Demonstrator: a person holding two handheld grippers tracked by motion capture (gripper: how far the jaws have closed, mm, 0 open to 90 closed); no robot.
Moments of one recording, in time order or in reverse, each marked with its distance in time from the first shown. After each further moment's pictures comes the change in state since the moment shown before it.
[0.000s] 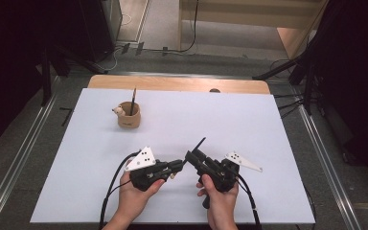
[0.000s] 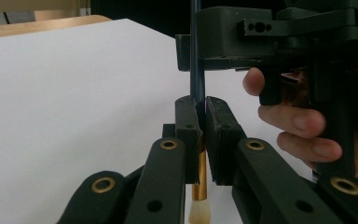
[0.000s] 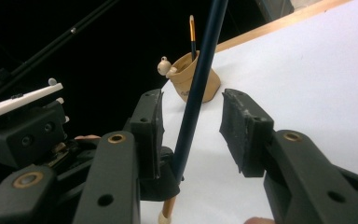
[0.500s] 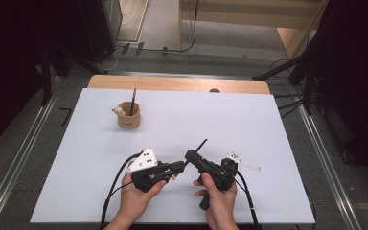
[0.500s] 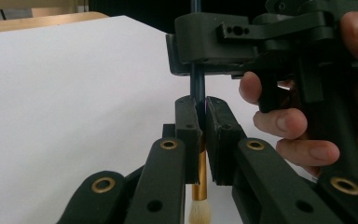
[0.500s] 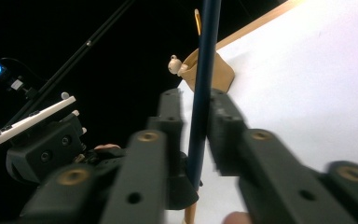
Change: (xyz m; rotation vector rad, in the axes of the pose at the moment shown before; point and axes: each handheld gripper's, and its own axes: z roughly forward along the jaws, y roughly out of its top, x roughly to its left) left arm -0.002 -0.002 0.003 0.002 -0.004 -0.002; right arm -0.007 -0.005 0.005 0.005 0.067 0.123
